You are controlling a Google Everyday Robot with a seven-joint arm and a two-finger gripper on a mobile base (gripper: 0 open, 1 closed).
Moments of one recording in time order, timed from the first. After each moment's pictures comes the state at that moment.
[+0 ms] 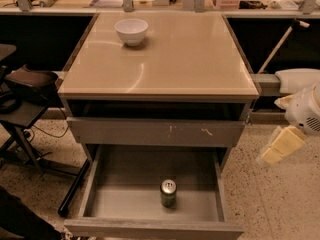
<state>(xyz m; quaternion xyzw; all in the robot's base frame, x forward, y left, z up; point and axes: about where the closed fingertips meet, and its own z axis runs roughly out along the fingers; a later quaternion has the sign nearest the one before) 0.458 -0.268 0.818 -0.48 0.85 0.07 0.21</state>
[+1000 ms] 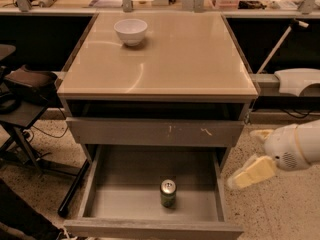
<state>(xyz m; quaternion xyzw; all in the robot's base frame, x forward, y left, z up) 0.432 -0.215 0.753 -0.41 0.84 0.22 0.28</state>
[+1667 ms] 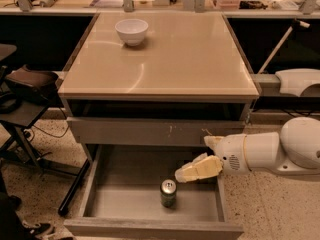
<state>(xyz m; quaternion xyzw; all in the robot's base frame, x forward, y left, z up) 0.448 -0.089 0.735 -0.33 0.81 0.35 0.33</state>
